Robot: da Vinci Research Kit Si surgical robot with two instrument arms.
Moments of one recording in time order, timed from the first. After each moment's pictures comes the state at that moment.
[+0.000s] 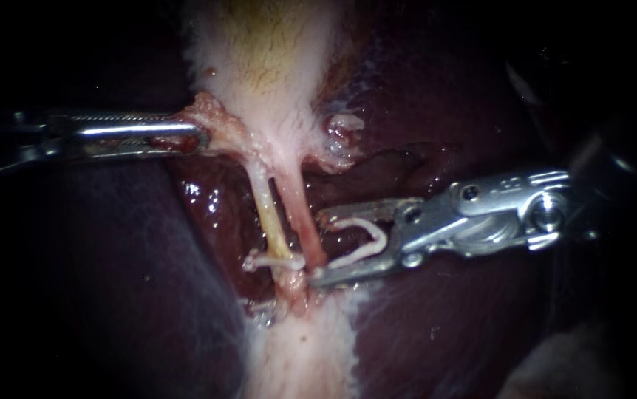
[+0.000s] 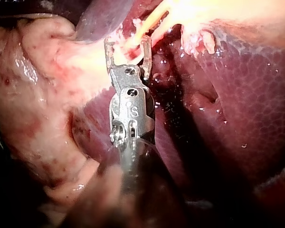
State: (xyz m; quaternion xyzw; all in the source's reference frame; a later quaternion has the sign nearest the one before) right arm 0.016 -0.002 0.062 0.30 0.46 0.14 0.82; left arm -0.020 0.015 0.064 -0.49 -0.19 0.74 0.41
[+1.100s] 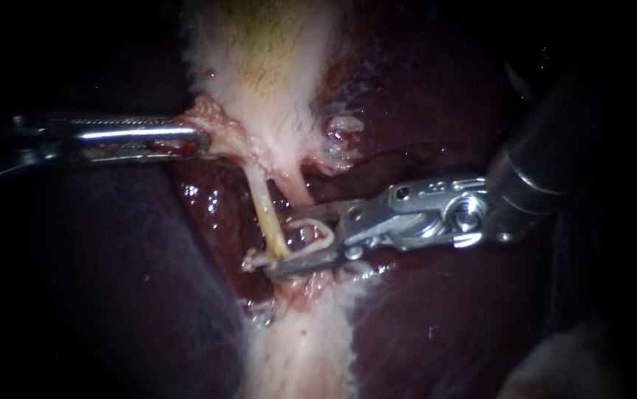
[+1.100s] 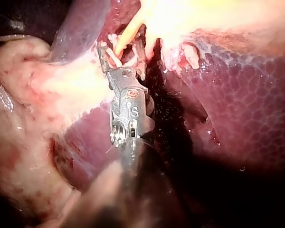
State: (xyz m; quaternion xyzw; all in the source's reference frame) right arm 0.020 -0.002 0.070 0.32 0.46 0.16 0.81; left arm -0.020 0.014 0.063 -0.49 -0.19 0.74 0.41
